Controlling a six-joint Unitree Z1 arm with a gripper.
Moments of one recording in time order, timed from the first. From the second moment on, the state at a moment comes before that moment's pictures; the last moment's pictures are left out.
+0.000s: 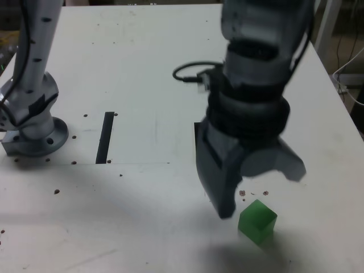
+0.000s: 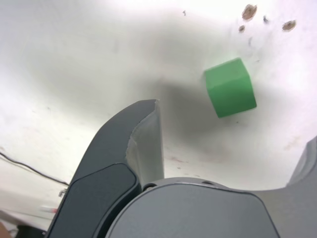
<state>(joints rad) -0.50 2.16 -1.96 1.39 -0.15 -0.83</state>
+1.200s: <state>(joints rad) -0.41 2.35 -2.04 1.39 -0.18 -0.92</state>
